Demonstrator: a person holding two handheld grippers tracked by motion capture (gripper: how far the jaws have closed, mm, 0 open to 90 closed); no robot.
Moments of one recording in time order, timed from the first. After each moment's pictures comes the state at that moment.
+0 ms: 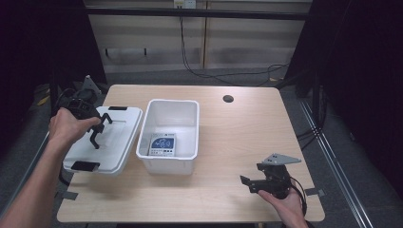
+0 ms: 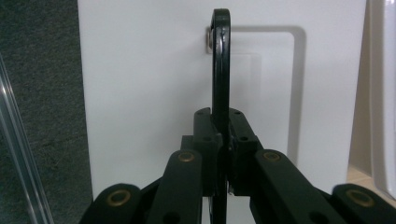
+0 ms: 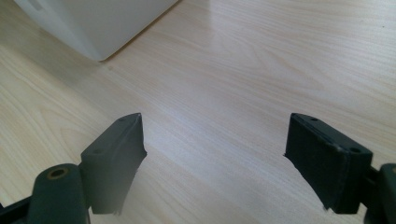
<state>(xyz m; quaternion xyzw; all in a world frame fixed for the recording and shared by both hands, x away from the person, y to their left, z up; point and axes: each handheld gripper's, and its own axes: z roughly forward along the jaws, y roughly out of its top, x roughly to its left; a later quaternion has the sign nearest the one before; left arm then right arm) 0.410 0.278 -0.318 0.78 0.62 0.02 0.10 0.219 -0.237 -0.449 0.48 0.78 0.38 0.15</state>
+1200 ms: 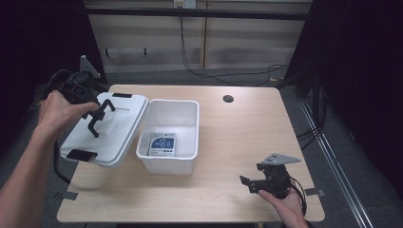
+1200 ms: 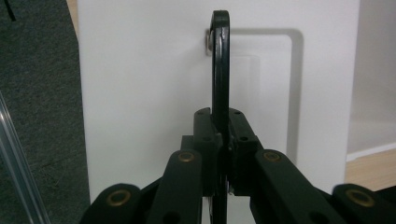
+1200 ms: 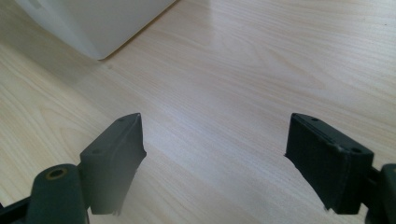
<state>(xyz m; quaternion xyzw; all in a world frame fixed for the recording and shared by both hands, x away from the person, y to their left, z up) 0.406 0.260 -0.260 0.81 0.58 0.02 0.12 0.220 -0.237 -0.449 0.48 0.78 0.37 0.15</state>
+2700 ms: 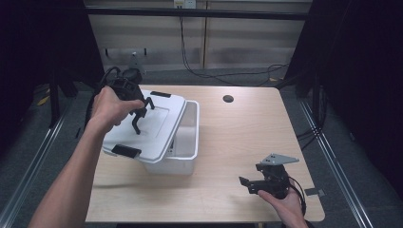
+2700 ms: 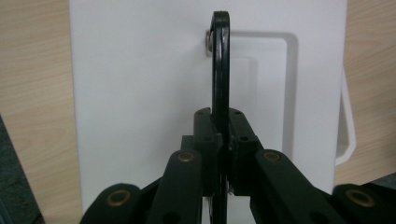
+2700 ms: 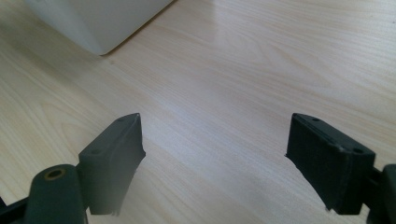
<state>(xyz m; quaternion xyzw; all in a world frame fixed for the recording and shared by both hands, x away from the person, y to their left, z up) 0.413 0.151 -0.263 0.81 0.58 0.00 0.13 0.221 -0.235 -0.450 0.48 0.79 0.37 0.14</state>
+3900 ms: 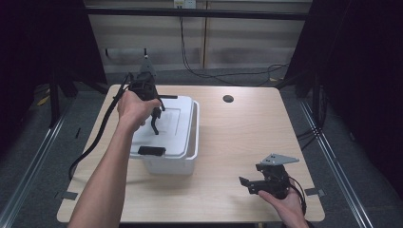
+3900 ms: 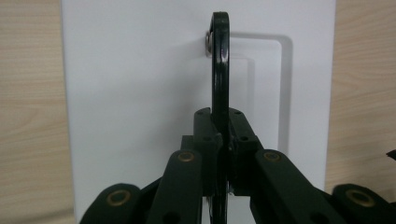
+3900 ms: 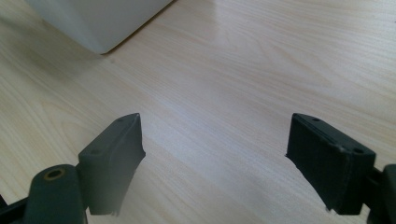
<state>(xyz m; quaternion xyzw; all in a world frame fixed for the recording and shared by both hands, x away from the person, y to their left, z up) 0.428 0.118 -0.287 0.75 0.65 -0.03 0.14 0.221 -0.236 -0.451 0.47 0.79 0.37 0.14</state>
